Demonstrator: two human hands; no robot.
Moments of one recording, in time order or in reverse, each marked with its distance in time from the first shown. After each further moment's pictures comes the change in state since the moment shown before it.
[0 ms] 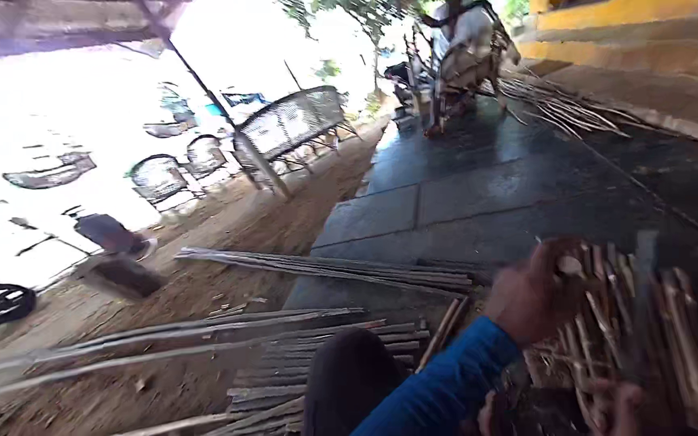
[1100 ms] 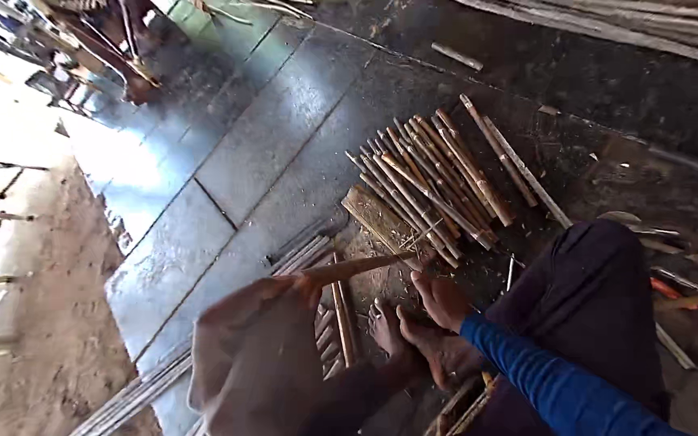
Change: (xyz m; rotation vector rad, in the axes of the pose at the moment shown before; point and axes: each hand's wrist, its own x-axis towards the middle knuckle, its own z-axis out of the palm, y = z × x) left_hand -0.059 0.007 -0.045 0.227 0.074 0.412; right_hand -0.023 0.020 0.042 -0.498 -0.129 0.175
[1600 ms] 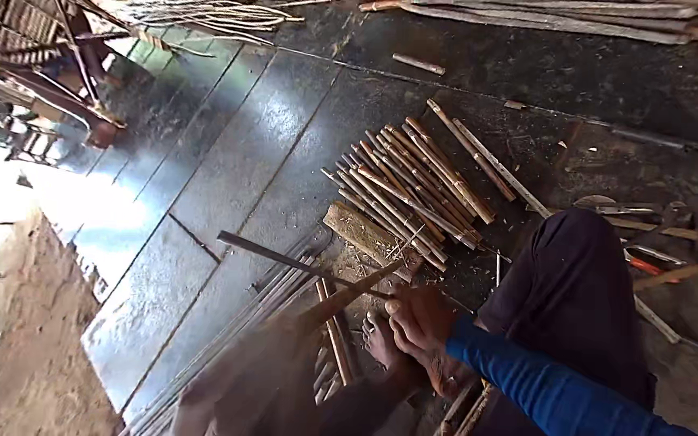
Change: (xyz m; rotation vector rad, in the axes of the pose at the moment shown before) left_hand -0.004 0.007 0.016 -0.160 0.037 0.058; right_hand 0.008 -0.004 -0.003 -0.024 0.090 -0.124
